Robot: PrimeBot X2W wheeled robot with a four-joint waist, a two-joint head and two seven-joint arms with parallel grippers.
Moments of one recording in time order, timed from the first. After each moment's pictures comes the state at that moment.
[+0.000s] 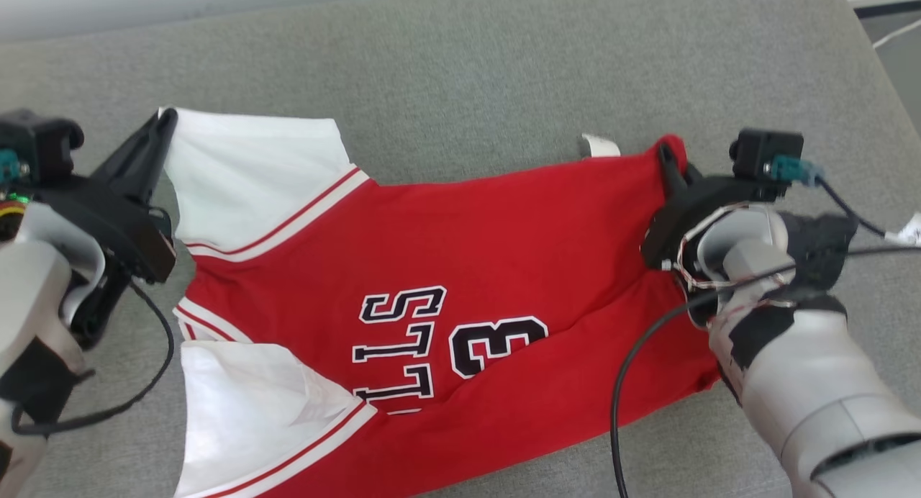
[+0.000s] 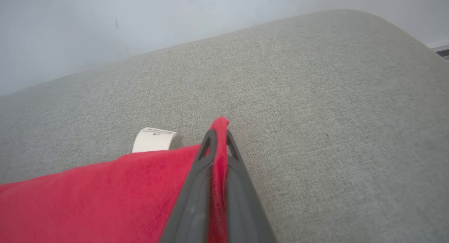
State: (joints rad) left arm -1.08 0.52 -0.86 0.68 -0.89 -0.13 -0.18; right arm -1.08 -0.14 0.44 1.25 0.50 0.13 -0.24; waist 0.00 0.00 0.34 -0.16
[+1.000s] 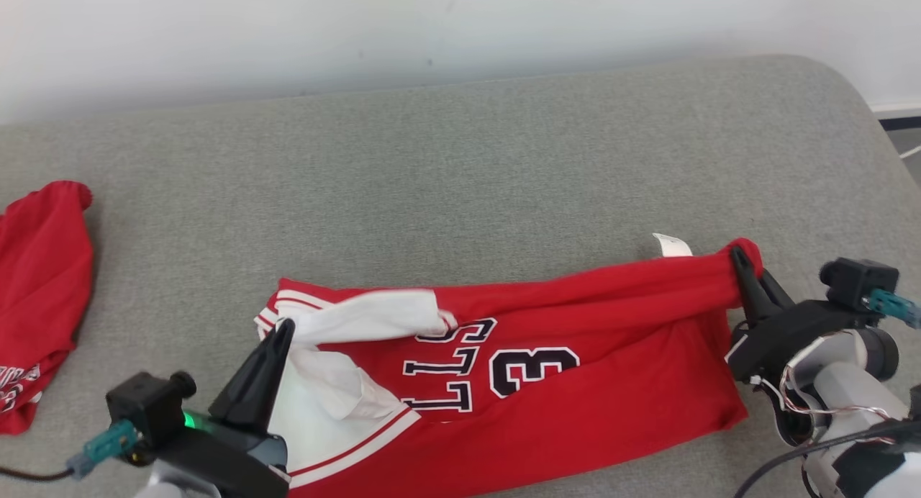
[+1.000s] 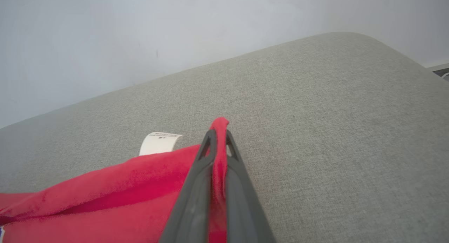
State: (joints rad) left arm -0.39 0.46 -0.57 0.10 -0.74 -0.01 -0.26; right arm -0.63 -0.43 0.66 0.72 0.85 0.13 -0.26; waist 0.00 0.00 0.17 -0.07
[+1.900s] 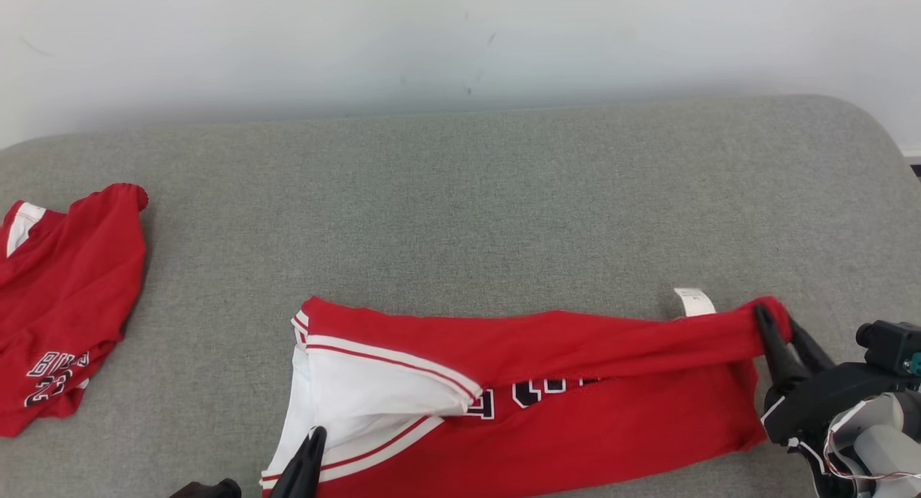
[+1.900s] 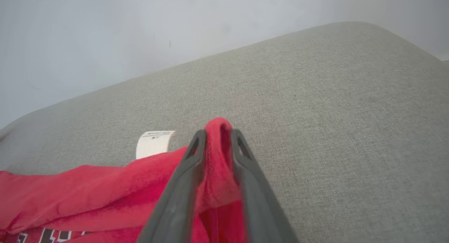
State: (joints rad) left arm -0.11 0.19 -0.34 0.21 -0.55 -0.10 -0.26; right arm -0.42 -0.56 0.66 0.54 0.93 0.13 -0.26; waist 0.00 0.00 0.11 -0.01
